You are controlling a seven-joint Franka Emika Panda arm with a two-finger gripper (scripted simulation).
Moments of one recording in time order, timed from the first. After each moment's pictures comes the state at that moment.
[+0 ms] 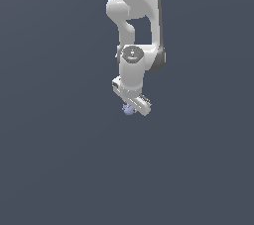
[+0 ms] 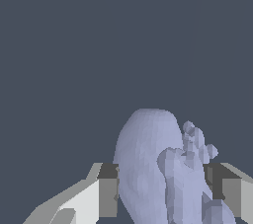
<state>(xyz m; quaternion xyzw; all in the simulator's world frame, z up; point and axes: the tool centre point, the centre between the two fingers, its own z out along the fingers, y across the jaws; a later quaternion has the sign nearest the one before) -0.053 0.017 0.096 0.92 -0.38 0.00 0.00</state>
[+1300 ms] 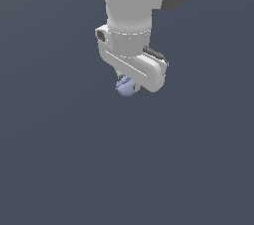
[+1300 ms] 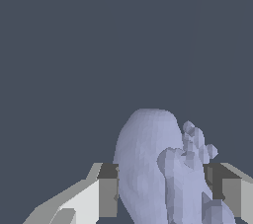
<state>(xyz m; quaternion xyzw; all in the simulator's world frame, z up) 0.027 0.005 0.336 0.92 -0.38 0.00 0.00</state>
